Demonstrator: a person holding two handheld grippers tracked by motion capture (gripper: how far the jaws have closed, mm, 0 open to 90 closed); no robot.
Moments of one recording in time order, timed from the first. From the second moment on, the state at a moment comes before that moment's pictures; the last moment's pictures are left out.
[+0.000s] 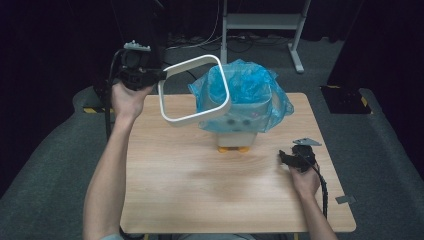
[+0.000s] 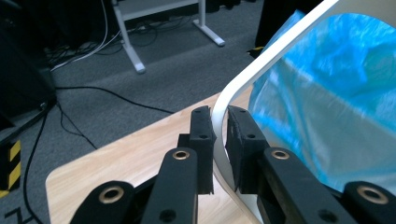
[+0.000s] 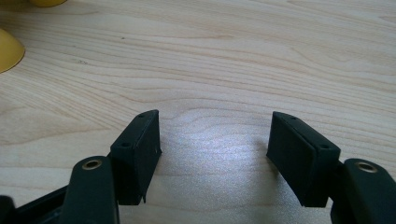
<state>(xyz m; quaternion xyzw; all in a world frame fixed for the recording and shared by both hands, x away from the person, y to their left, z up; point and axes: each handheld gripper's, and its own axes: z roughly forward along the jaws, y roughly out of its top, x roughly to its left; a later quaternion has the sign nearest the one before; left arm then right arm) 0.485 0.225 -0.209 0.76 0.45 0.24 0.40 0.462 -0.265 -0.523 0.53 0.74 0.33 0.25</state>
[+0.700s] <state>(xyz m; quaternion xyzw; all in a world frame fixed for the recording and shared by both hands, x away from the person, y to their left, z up) 0.527 0.160 -0.186 0.80 0.40 0.22 0.39 0.461 -0.262 -0.523 0.53 0.74 0.32 0.26</state>
